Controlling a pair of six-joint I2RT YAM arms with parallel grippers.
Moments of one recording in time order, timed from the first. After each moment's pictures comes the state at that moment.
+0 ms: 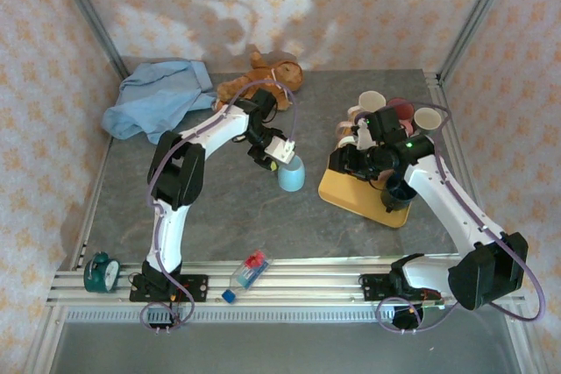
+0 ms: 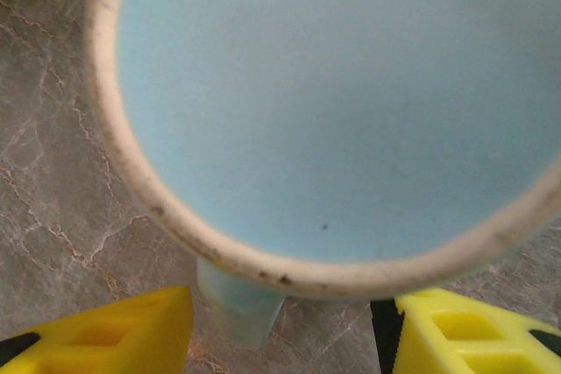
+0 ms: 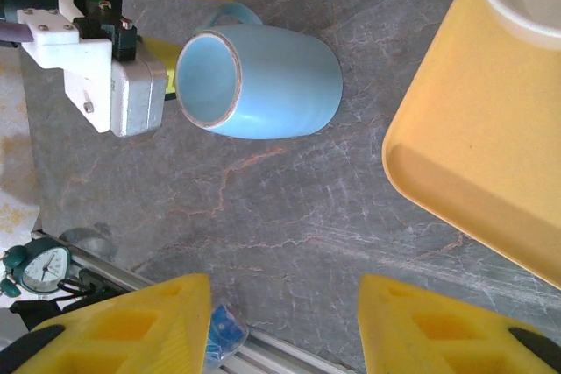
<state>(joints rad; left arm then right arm) -0.43 2.15 1.75 -0.97 0.44 1.63 0.34 1.24 1.12 -0.92 -0.45 0.53</state>
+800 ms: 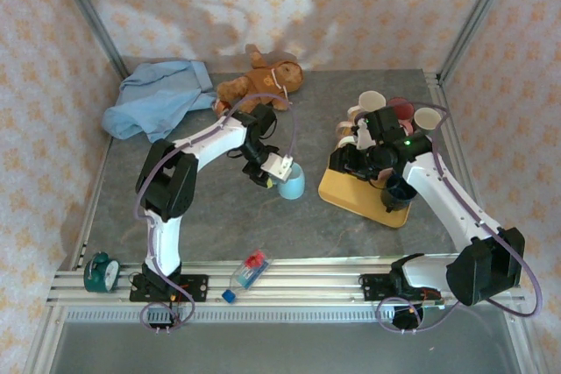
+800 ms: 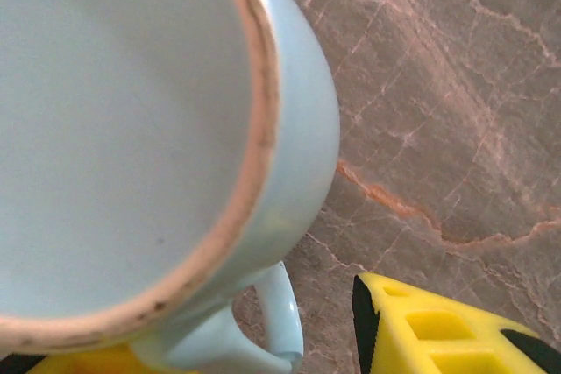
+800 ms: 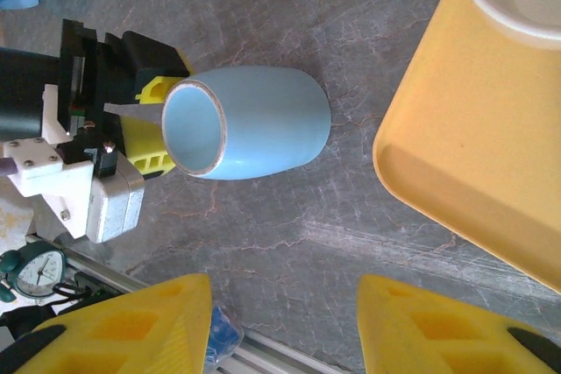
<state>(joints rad) -0.48 2.00 1.54 -1.00 0.44 1.53 0.33 1.26 1.12 -0.93 -0.45 0.53</state>
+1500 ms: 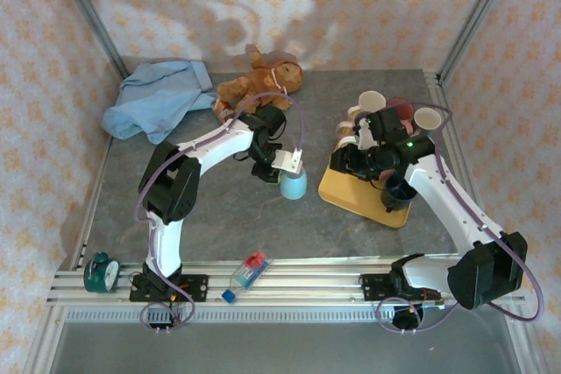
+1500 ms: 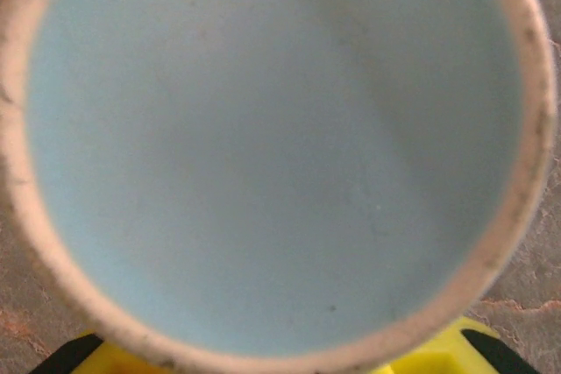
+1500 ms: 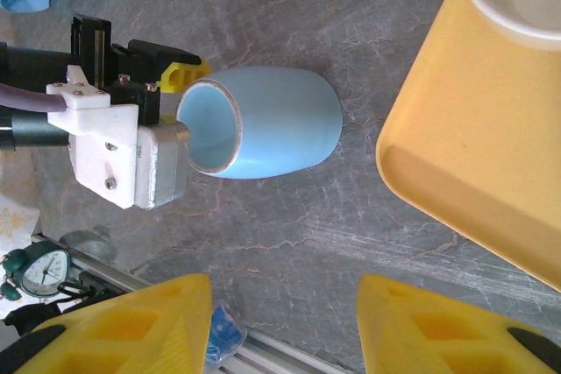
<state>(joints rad) -0.54 2.00 1.56 -0.95 0.32 1.19 0.33 1.24 1.12 -0.93 -0.45 0.53</state>
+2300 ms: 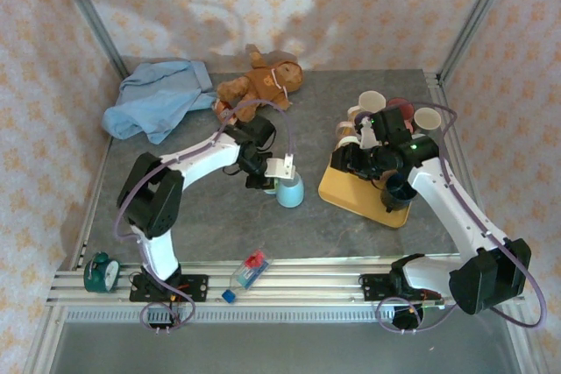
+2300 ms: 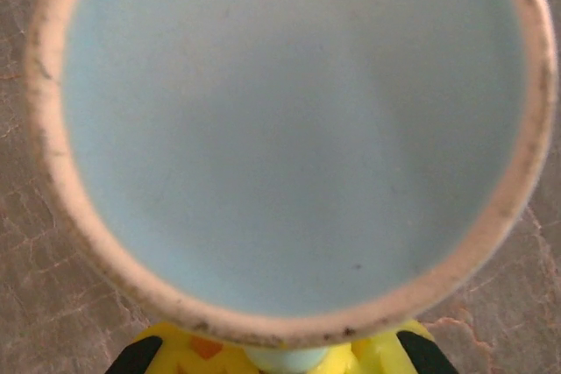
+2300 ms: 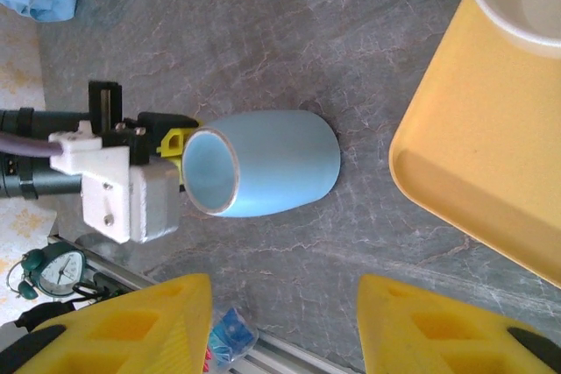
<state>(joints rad) -0.54 1.80 1.29 -0.80 0.37 1.00 0.32 1.21 1.12 -0.91 -0.47 0.54</state>
